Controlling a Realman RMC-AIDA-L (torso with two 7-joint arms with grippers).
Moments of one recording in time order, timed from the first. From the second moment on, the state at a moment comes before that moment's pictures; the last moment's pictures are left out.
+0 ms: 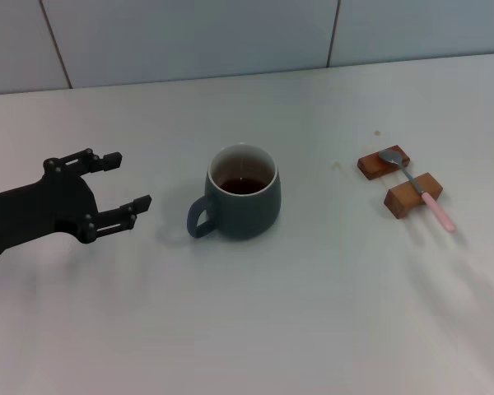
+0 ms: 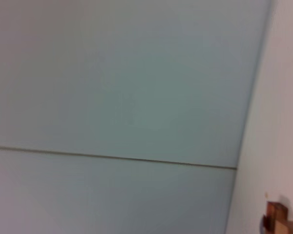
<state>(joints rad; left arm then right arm) -0.47 -2.08 0.79 0.67 1.84 1.37 -0.99 0.12 2.05 0.15 -0.23 -1.96 -1.69 1.97</state>
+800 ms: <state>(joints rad) -0.48 -2.07 0.82 0.69 1.84 1.35 -0.97 0.18 2.06 0.13 -0.15 -1.99 -1.48 2.10</state>
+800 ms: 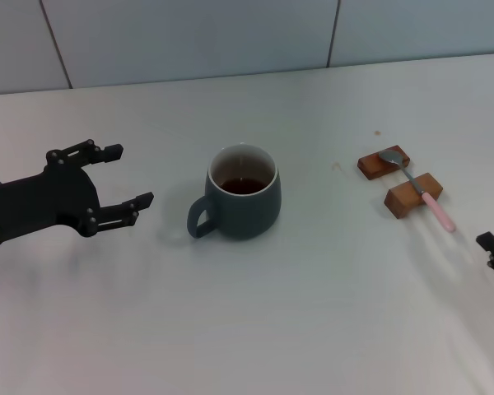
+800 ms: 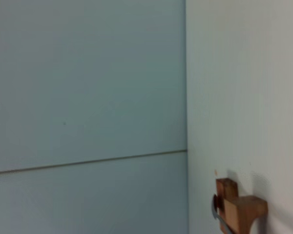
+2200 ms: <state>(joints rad) -0.50 -2.07 0.83 0.70 1.84 1.36 -0.98 0.27 2.07 0.07 -0.14 -1.99 -1.37 2.12</state>
